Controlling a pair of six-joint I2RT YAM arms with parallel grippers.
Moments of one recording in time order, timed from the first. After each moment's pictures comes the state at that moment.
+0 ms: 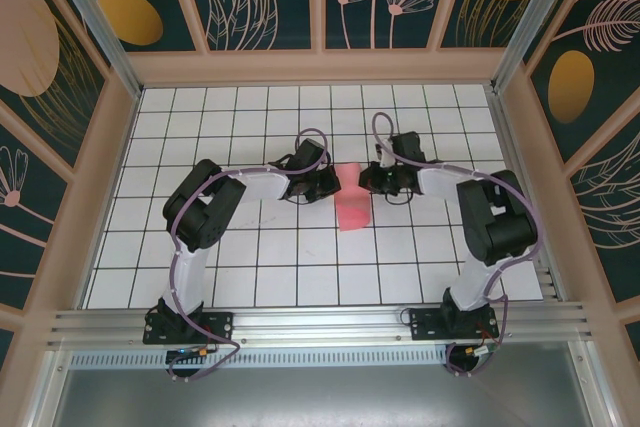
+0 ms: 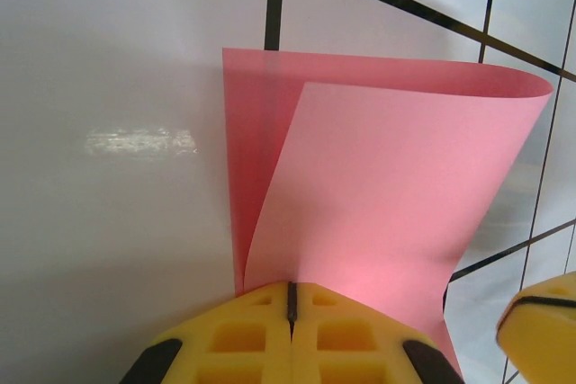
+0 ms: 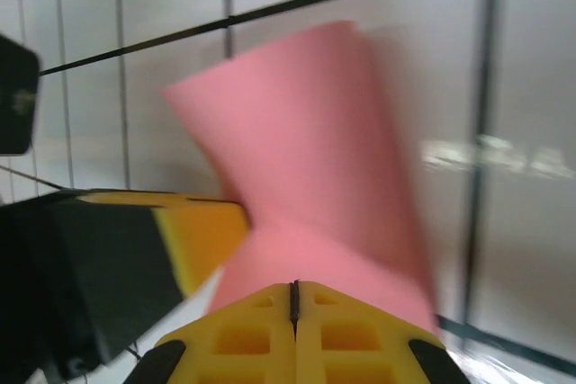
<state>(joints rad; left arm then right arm) -0.67 2.09 1.24 -0.04 0.28 -0.98 0.34 1.76 0.93 -0.11 -0.53 0.53</state>
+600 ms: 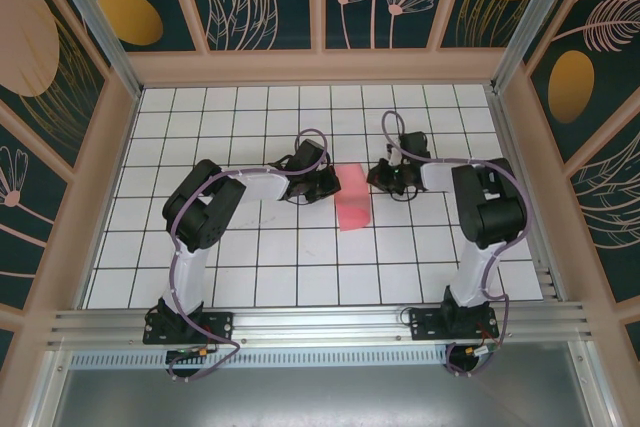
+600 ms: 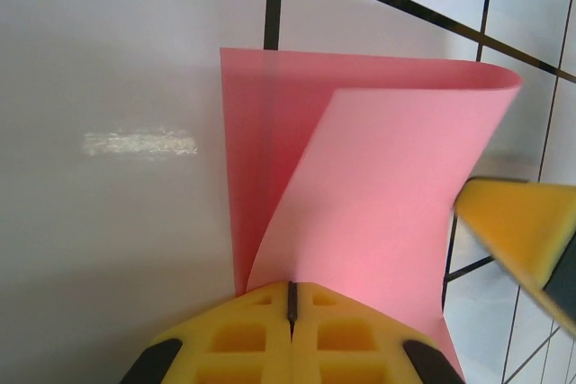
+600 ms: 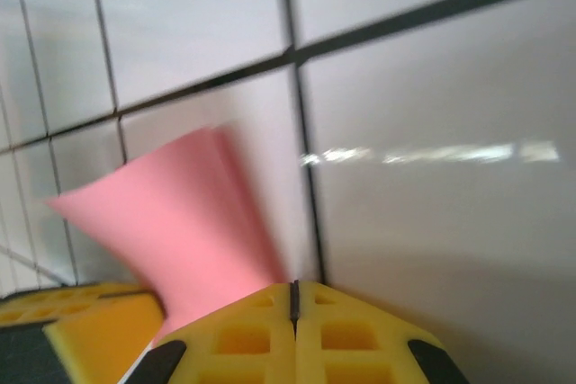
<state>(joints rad) -0.67 2.09 1.22 -0.02 0.28 -0.98 0.23 1.86 0.94 -0.05 -0.51 0.60</state>
